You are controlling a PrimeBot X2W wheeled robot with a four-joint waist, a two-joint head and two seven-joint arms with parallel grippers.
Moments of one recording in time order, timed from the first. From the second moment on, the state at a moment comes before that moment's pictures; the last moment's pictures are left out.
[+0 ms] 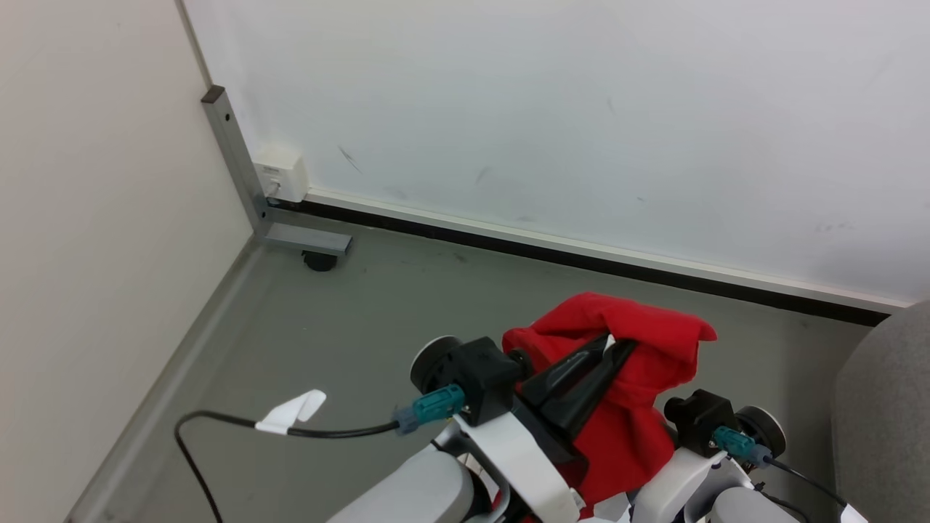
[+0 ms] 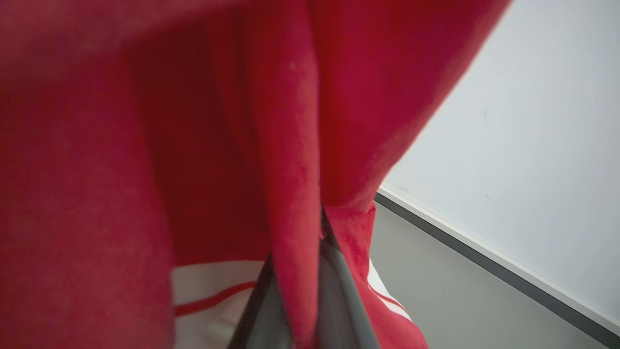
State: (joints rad) left arm -0.57 0.11 -0.88 0.13 -0.56 -0.05 -0.19; right arm -0.49 -0.17 0.74 0.68 0.53 0.13 -0.26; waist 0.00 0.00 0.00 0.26
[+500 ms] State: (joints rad) left arm -0.57 0.12 -0.88 0.13 -0.57 -0.05 -0.19; right arm -0.48 -0.17 0.71 0.66 0.52 0.13 -0.26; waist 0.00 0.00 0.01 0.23
